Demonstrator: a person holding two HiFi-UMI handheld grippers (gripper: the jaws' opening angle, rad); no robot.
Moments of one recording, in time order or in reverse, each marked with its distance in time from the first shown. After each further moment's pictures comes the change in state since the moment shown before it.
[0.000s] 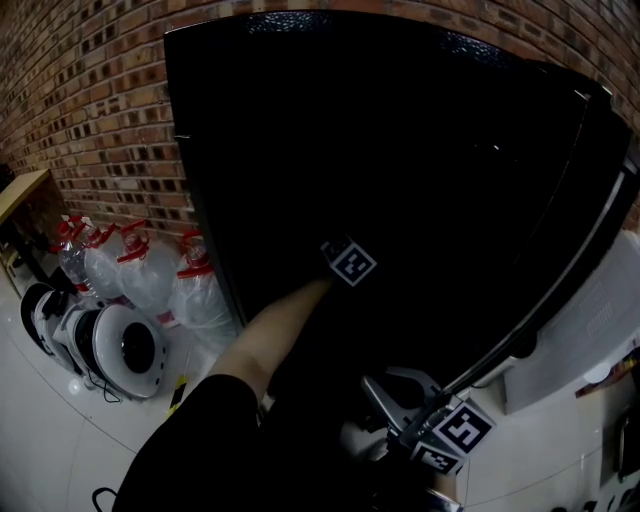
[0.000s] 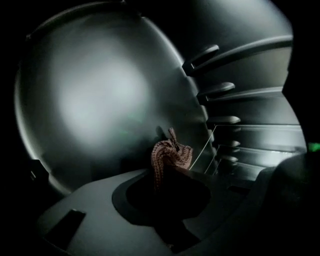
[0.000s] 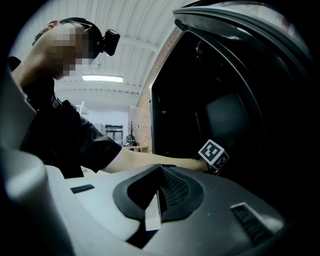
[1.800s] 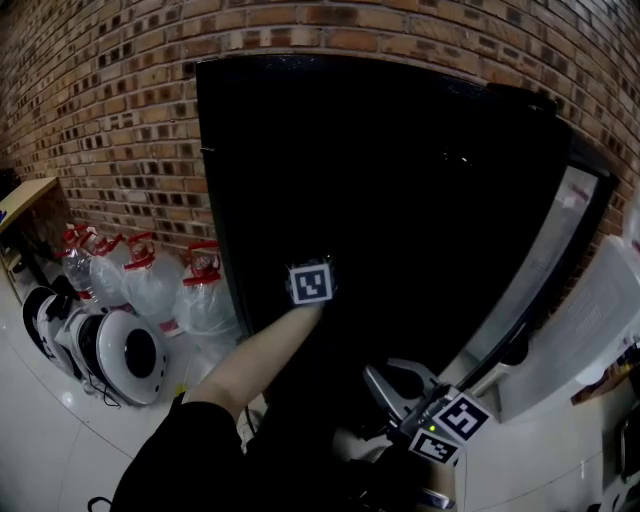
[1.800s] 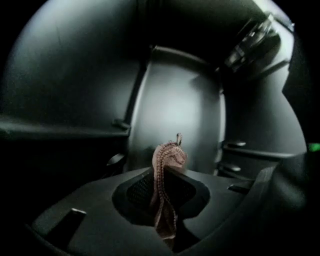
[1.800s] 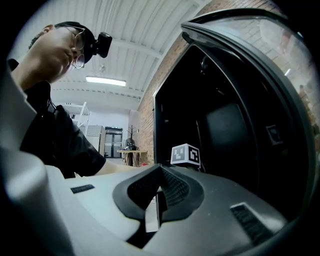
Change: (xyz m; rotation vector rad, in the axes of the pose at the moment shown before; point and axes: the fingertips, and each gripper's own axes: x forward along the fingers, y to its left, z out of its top) left arm -0.119 0.061 -0.022 -0.806 -0.304 0.263; right arm -0.018 0.015 0.022 -0.025 -0.064 -0.016
